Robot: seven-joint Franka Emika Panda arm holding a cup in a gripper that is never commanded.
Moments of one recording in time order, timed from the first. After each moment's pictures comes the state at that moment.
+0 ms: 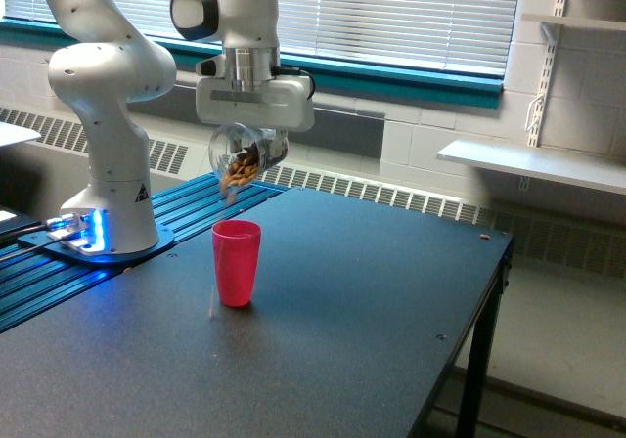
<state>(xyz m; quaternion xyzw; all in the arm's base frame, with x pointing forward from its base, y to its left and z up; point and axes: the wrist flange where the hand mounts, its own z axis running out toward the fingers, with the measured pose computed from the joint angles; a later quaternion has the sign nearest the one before) 0.325 -0.049 0.361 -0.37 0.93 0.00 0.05</state>
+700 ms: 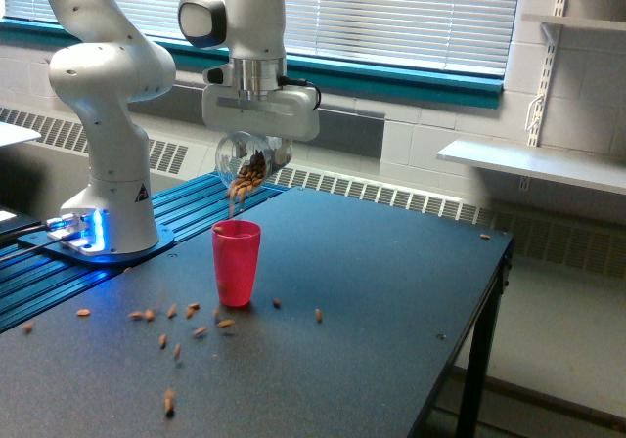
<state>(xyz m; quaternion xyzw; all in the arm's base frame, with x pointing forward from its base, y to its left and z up) 0.329 -0.031 0.351 -0.38 0.92 0.02 0.04</state>
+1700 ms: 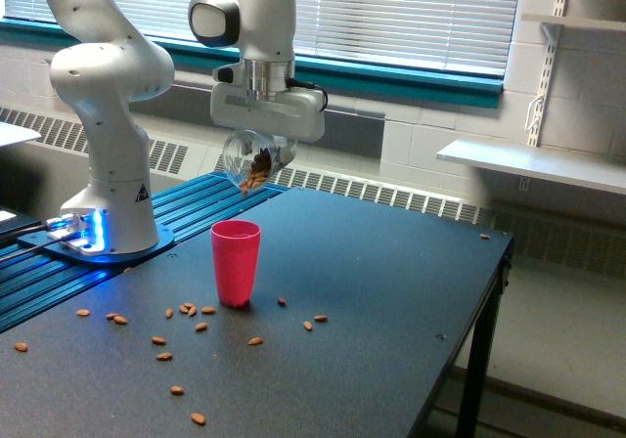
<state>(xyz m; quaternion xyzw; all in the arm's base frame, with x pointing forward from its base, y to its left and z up) 0.325 -0.002 0.347 -0.38 0.92 0.03 0.02</state>
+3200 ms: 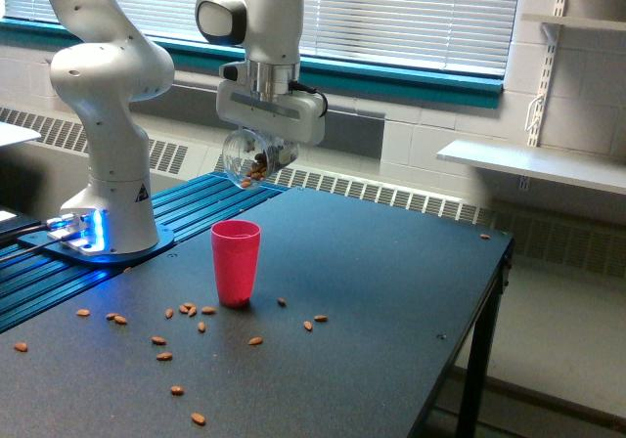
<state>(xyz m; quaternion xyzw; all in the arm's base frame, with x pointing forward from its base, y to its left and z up) 0.330 -0.002 0.347 -0.33 0.94 0.05 -0.02</state>
